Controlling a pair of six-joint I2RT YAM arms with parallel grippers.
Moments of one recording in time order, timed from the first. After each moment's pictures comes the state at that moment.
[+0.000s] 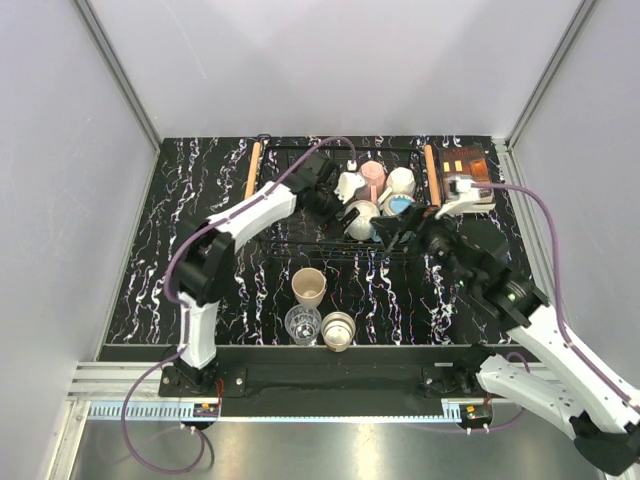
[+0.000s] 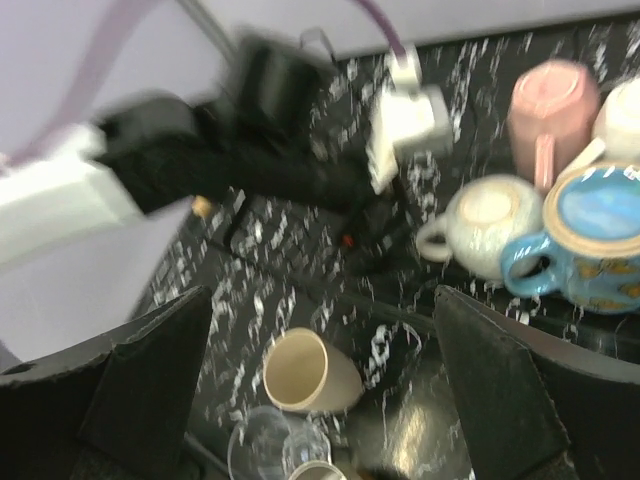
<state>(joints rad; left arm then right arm) -0.61 2.03 1.67 -0.64 0.25 0.35 0.69 0.76 0.91 -0.22 0.16 0.56</state>
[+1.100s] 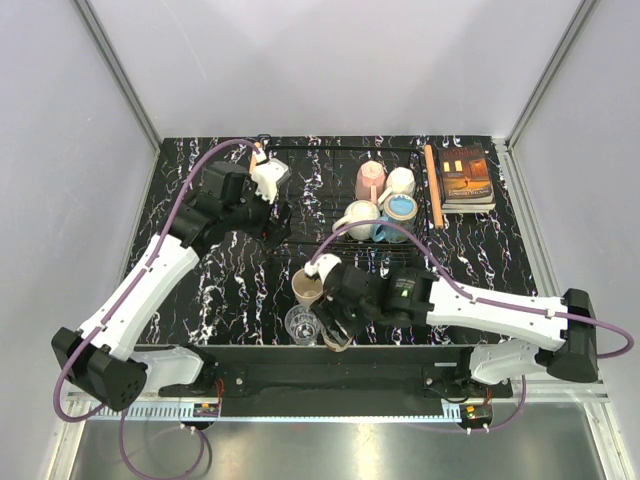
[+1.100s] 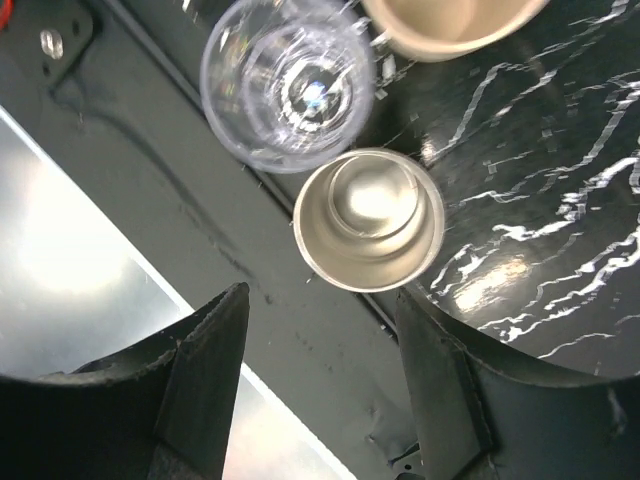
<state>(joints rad) -0.48 1.22 1.28 -0.74 0.19 0.11 1.26 1.31 1.16 -0.82 0.09 0.42</state>
